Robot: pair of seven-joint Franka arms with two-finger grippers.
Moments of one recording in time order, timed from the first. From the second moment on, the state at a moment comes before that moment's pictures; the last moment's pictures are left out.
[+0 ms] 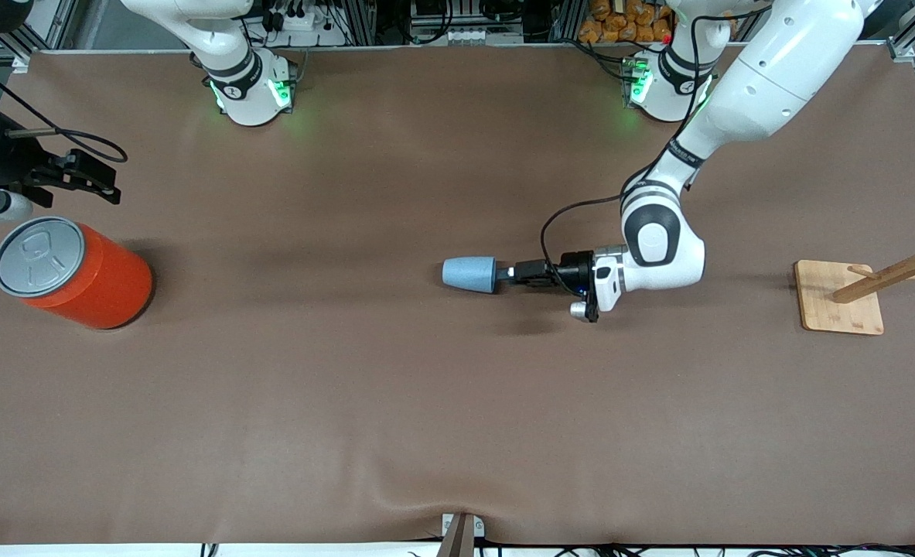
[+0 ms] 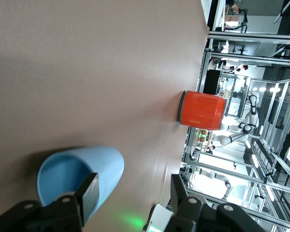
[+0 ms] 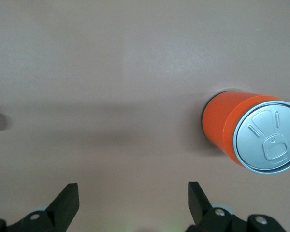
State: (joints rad) left arm 0.04 0.66 -0.50 -1.94 -1.45 2.29 0.75; right arm -0.03 -0.02 0.06 -1.60 0.01 1.51 -0.01
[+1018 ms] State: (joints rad) left arm -0.03 0.72 -0.49 -1.92 -1.45 2.37 0.75; right arm -0.04 0.02 0.05 -1.56 0.01 1.51 0.00
